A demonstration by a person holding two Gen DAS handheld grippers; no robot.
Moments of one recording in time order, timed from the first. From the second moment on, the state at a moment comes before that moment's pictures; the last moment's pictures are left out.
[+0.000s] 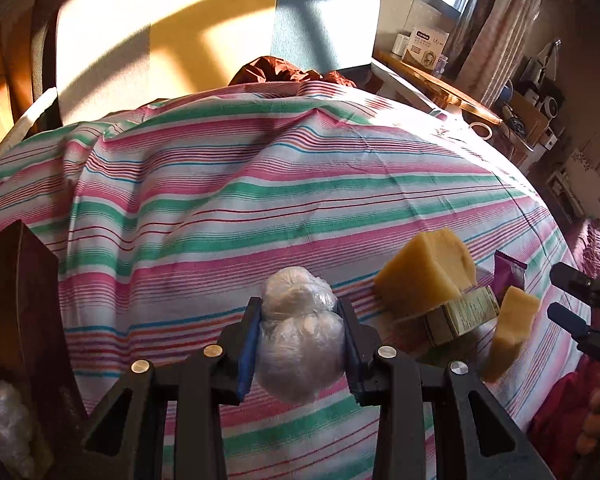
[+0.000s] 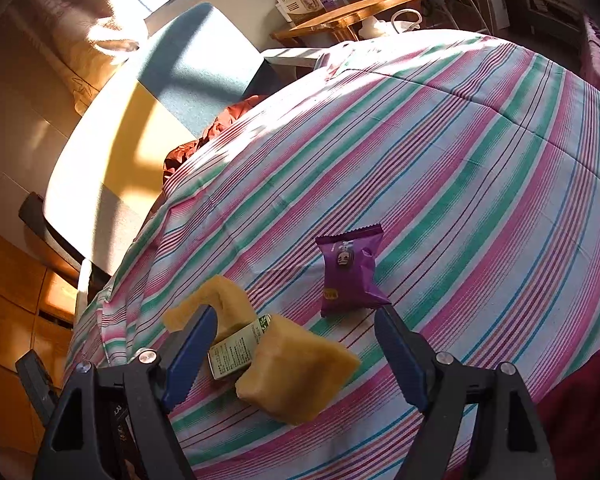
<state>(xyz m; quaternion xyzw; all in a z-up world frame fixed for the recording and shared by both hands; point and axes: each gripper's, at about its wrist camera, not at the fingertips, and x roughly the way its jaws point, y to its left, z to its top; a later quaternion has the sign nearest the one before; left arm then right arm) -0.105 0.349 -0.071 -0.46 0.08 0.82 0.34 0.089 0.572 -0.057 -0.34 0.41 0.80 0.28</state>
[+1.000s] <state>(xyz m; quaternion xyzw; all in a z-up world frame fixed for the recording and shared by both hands) -0.030 0.171 -0.022 -0.40 0.04 0.86 0.32 0.032 0.617 -0.110 -0.48 0.34 0.73 0.35</state>
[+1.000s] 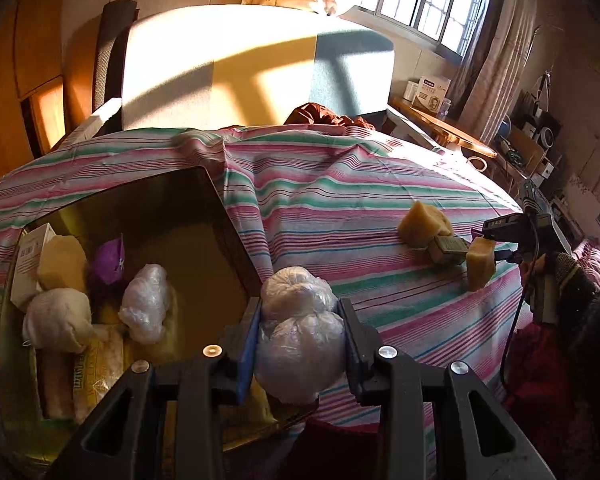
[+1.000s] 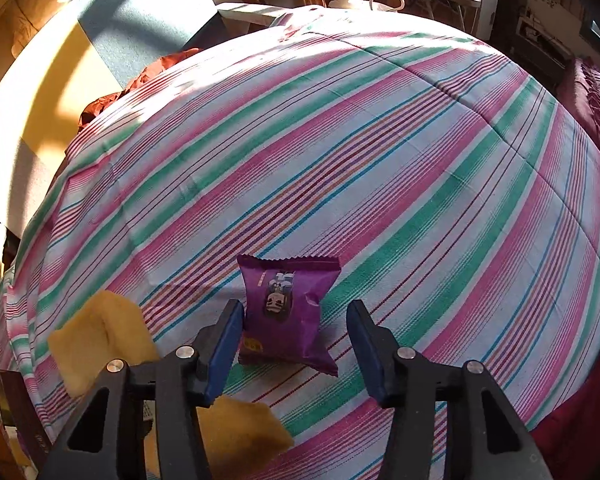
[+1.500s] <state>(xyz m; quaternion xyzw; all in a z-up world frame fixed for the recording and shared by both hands) -0.032 0.102 -0.001 -0.37 0.05 0.91 0.20 0.031 0.609 -0.101 -0.48 0.29 0.75 0.36</state>
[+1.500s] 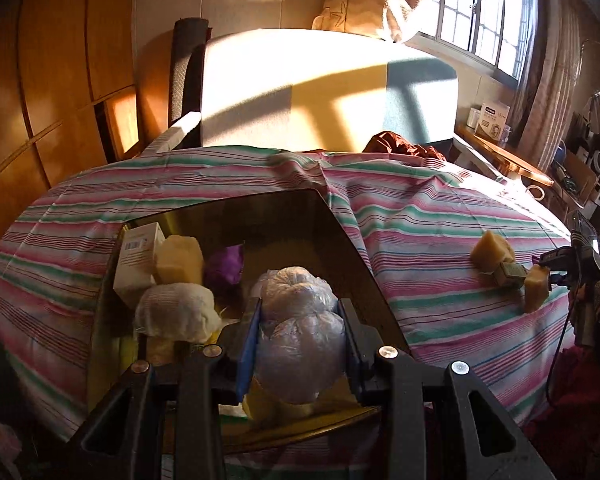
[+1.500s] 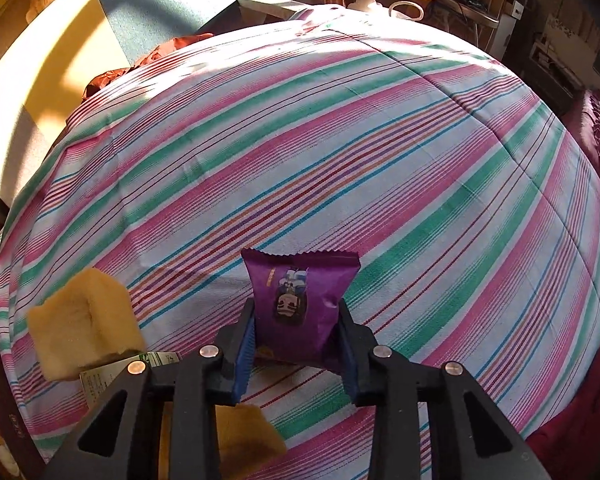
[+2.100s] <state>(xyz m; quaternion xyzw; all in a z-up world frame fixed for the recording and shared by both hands) -0.057 0.050 -0.021 -0.39 0.04 0.91 0.11 0.011 0.558 -0.051 -0.41 0.20 0.85 0.28</state>
